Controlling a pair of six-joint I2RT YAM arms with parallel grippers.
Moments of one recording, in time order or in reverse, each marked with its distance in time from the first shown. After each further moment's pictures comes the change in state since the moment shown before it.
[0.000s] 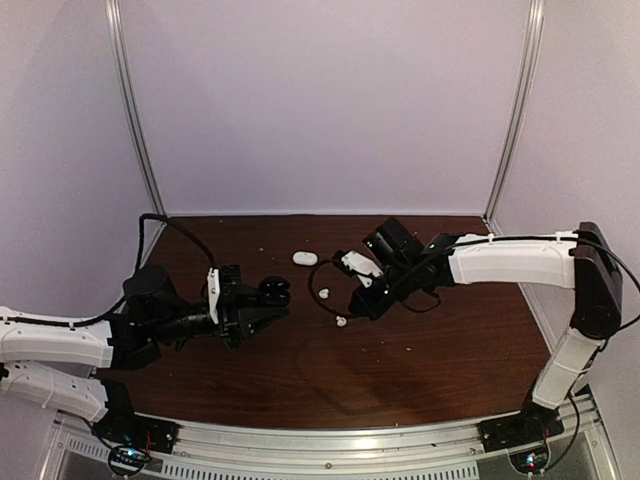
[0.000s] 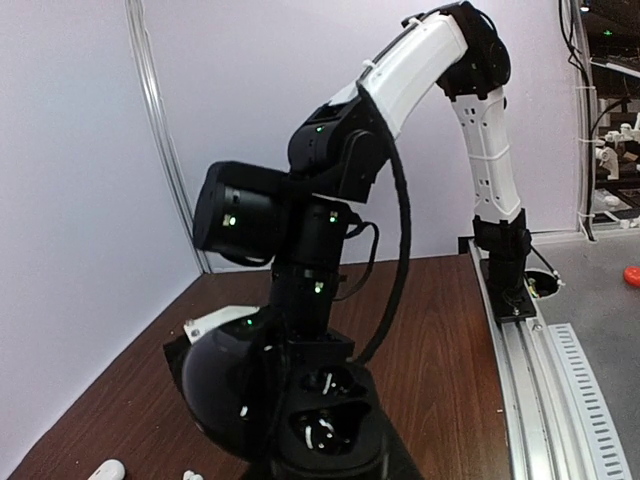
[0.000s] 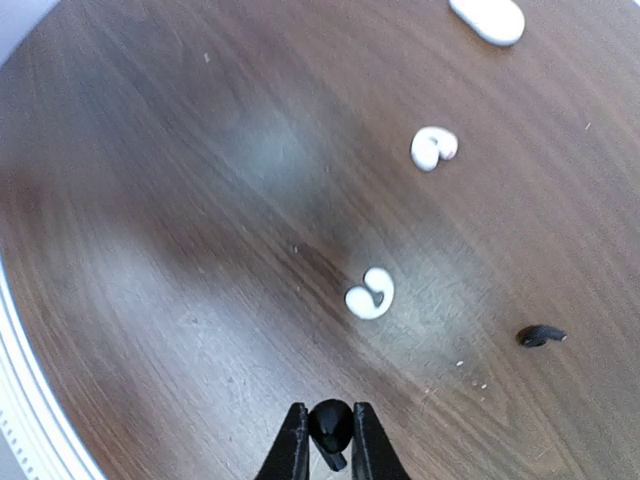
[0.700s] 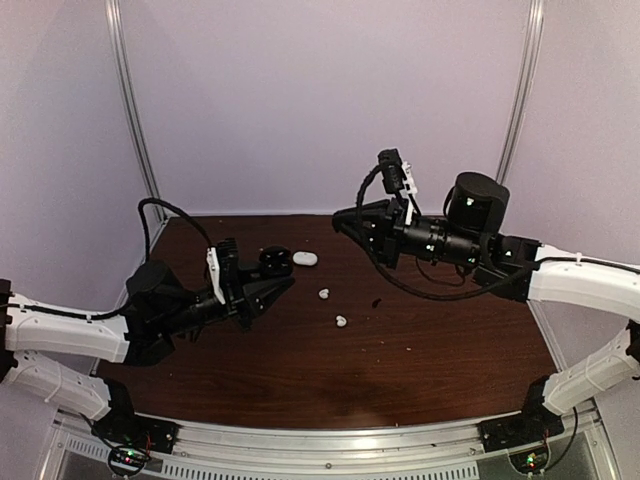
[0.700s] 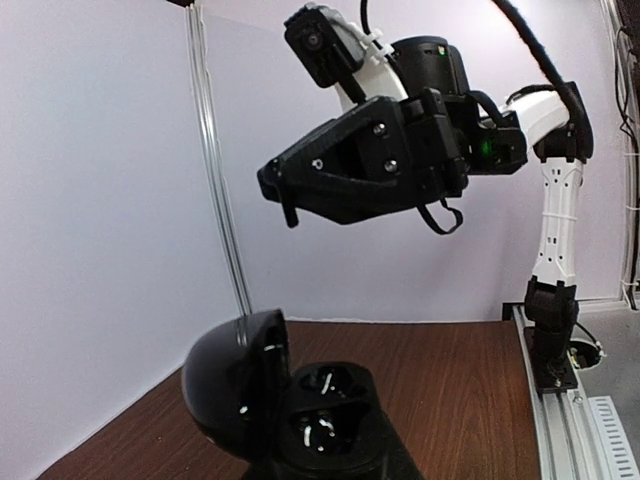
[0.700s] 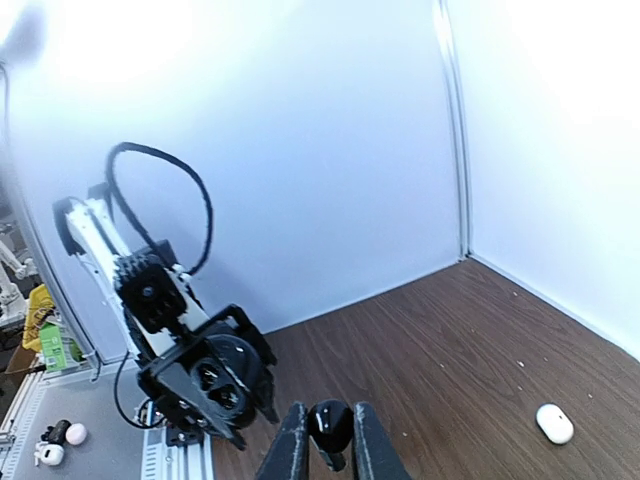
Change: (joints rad) left arm 0.007 0.127 0.027 0.265 -0.101 -0.082; right arm 0.051 -0.463 -0.187 0.748 -0.209 0.128
